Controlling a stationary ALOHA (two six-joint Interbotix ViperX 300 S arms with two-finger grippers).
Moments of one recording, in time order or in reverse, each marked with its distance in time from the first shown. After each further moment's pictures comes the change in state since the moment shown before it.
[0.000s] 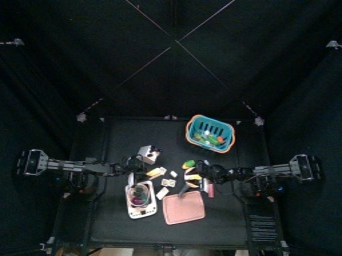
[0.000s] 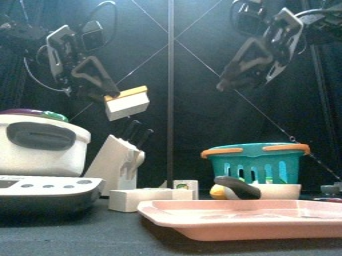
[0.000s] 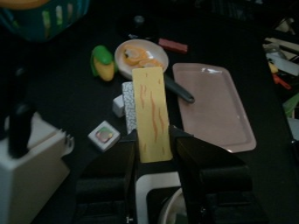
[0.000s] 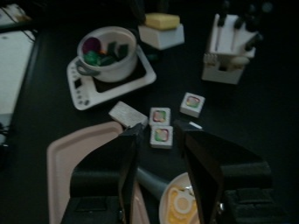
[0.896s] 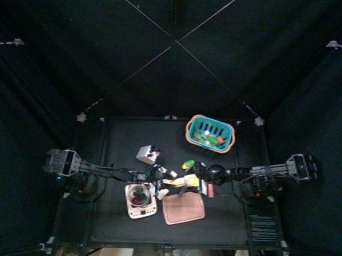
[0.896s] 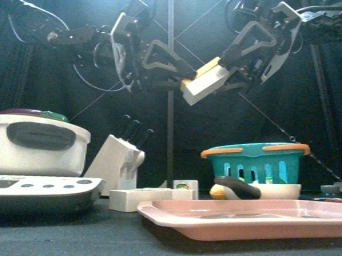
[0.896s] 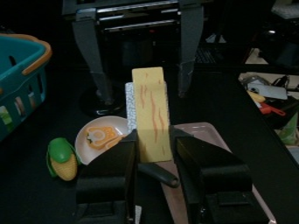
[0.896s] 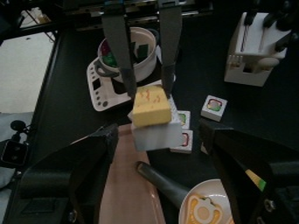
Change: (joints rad) left arm -0.086 0.425 -0.275 0.149 -0.390 0.005; right arm -0.003 0.072 -0.025 0.026 -0.072 0.000
